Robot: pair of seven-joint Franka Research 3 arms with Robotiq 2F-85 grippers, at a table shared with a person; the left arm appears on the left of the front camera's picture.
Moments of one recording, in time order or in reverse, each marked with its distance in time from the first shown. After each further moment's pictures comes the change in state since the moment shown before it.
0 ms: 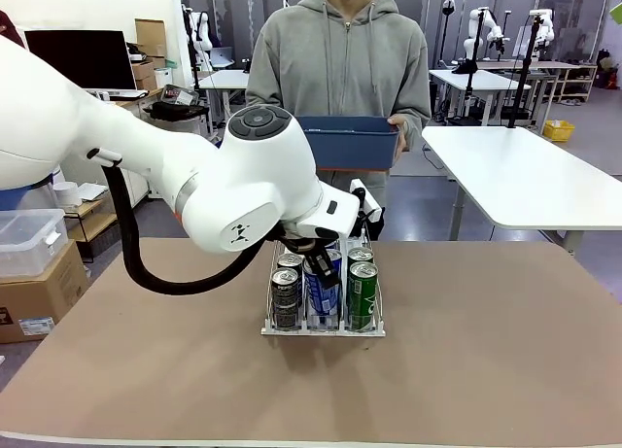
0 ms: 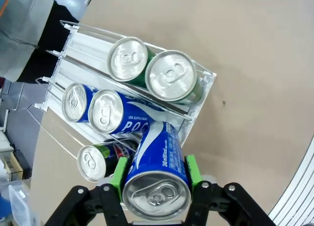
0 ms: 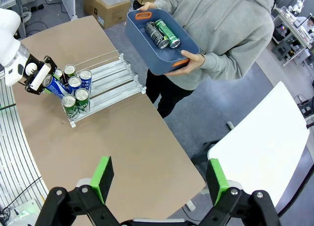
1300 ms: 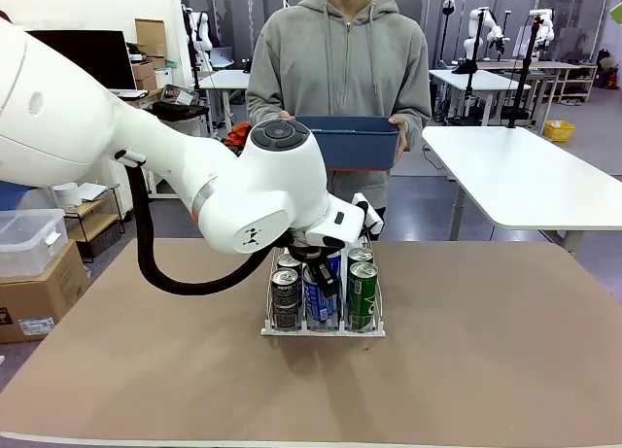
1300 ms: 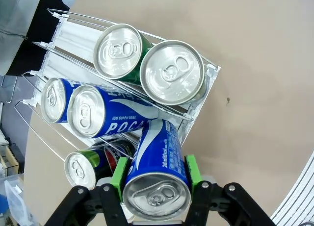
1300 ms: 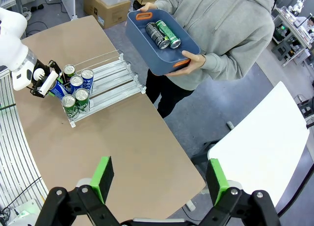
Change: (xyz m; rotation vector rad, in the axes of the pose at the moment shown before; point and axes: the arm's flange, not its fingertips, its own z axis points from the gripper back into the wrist) left arm 0.005 -0.001 -0.031 -0.033 0.065 -0.001; right arm 0.000 0.000 0.000 0.000 0.000 0.000
